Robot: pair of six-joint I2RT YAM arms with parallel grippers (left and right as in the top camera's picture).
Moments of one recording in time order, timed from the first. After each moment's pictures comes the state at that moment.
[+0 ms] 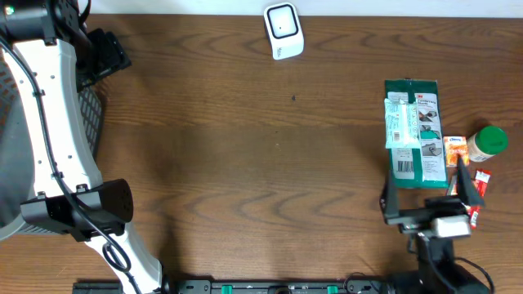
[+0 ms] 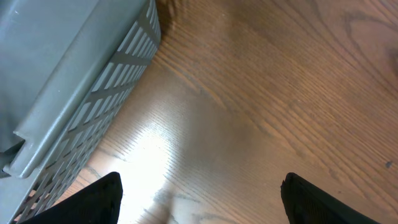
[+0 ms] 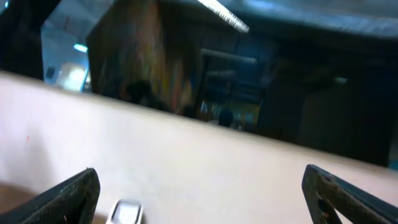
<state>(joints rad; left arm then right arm) 0.17 2.00 2.43 -1.70 -0.06 -0.37 0.12 0.02 0.16 0.35 -0.12 -0.19</state>
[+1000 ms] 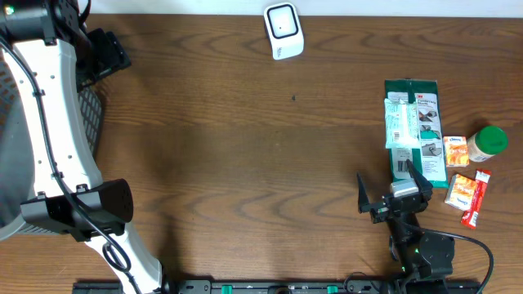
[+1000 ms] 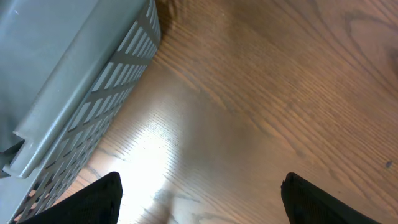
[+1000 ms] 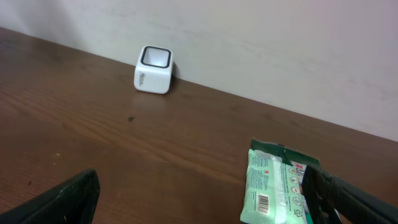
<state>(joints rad) 0.17 2.00 2.43 -1.70 -0.06 -0.37 0.10 0.01 0.01 -0.06 -0.12 -0.19</state>
